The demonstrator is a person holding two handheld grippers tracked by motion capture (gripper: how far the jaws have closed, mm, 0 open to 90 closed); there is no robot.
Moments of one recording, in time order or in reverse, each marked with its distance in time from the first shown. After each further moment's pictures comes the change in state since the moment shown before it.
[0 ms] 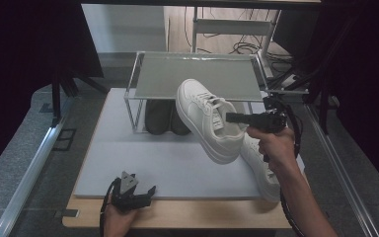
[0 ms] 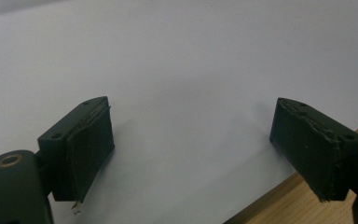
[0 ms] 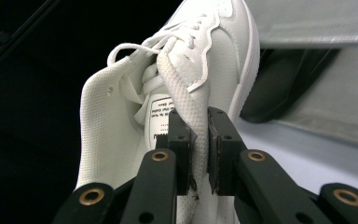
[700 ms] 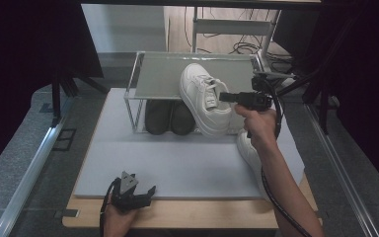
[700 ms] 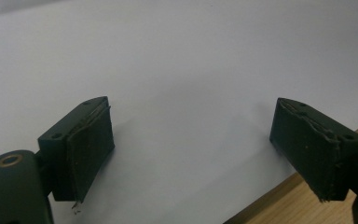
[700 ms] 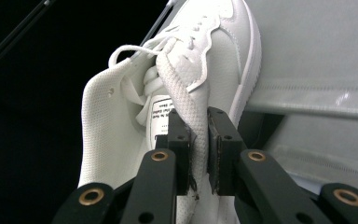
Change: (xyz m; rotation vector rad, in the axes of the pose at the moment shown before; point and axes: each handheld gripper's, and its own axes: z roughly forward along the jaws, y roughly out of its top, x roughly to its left) left arm 0.000 0.000 0.000 0.001 0.000 0.001; right arm -0.022 0.043 0.045 -0.073 -0.113 0.080
